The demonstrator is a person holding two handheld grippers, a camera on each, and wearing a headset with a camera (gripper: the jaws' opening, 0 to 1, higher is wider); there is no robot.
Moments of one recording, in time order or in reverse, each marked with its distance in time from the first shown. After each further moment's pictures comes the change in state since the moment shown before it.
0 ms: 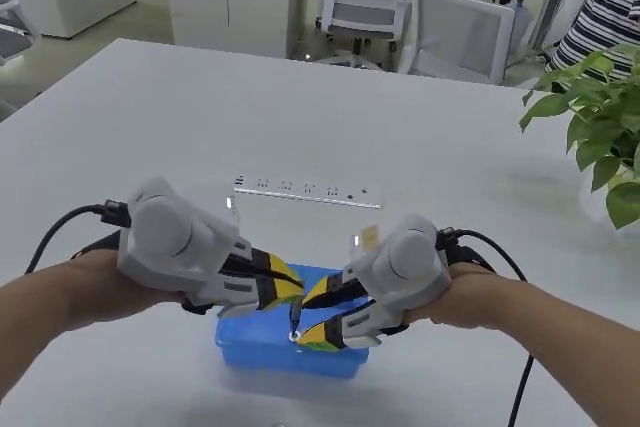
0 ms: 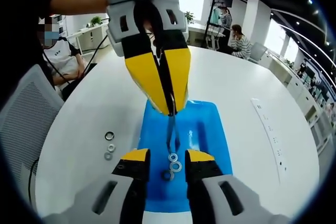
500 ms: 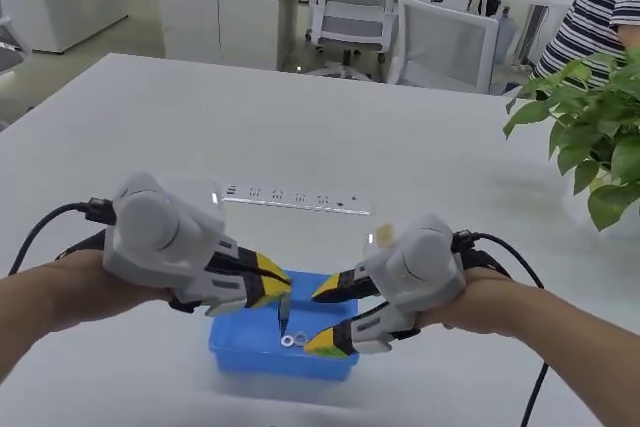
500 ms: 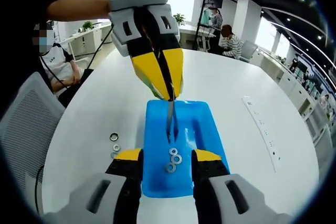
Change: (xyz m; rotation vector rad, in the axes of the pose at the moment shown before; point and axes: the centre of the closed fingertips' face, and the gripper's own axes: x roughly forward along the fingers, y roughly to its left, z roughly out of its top) left arm -0.010 0.002 0.008 -0.019 0.003 0.018; right arm -0.027 0.004 0.000 0.054 -0.015 -0.063
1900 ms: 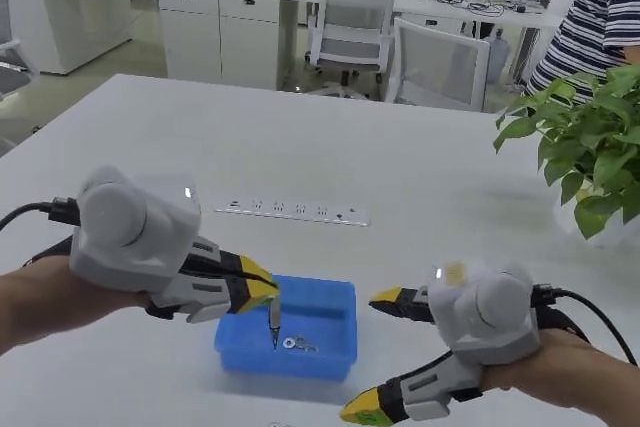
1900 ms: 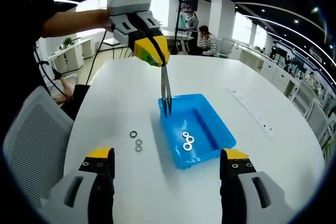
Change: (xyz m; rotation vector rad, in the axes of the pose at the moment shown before) left arm -0.042 -0.029 0.017 -0.043 -0.034 0.027; right arm -0.051 0.047 -0.014 0.155 -0.063 -0.139
